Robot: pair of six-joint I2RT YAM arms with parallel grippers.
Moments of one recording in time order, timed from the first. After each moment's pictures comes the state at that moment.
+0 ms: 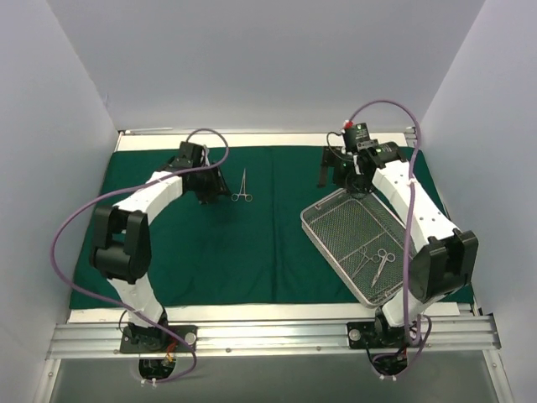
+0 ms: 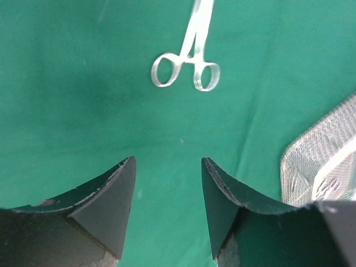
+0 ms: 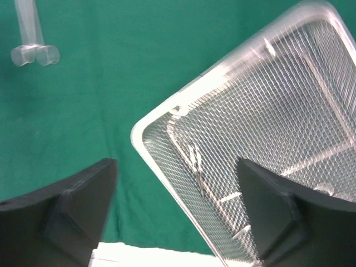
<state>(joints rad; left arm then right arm) -0.26 1.83 1.28 -0.42 0.24 -0.66 0.32 1.57 1.53 -0.91 0.01 0.38</state>
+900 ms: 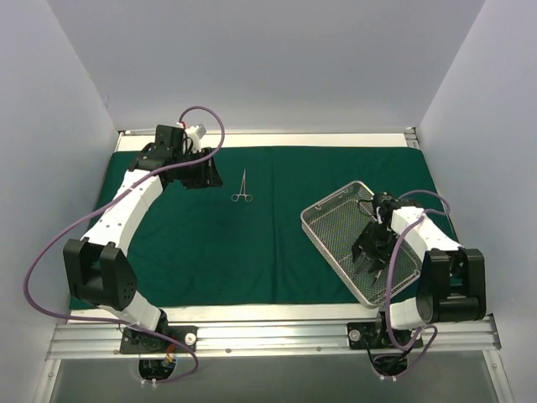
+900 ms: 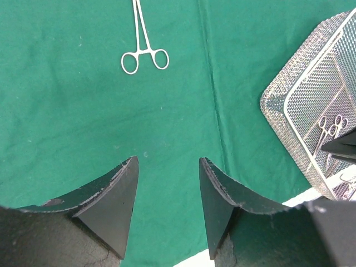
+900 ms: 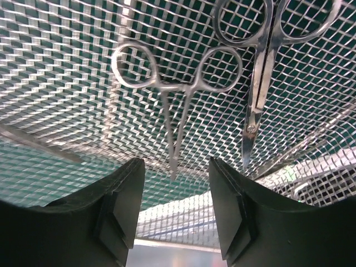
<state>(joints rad) -0.23 1.58 1.46 -0.71 0.32 -0.30 0.03 1.41 0.82 -0.96 -0.03 0.71</state>
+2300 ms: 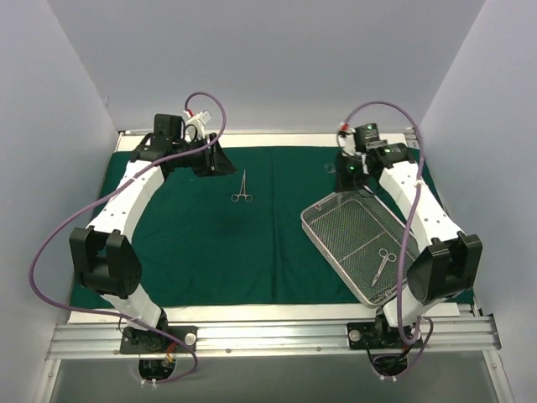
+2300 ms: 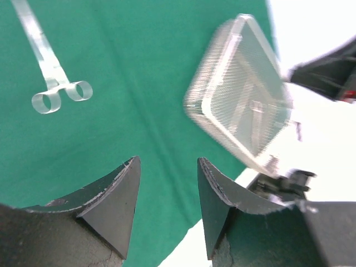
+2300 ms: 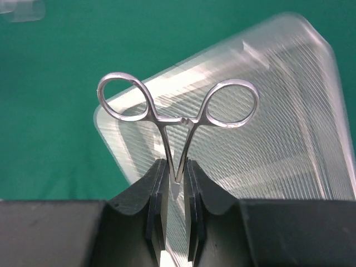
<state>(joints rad) -0.21 1.67 1.56 -0.62 0.63 -0.36 0.19 1.55 1.44 -0.92 -0.08 0.15</state>
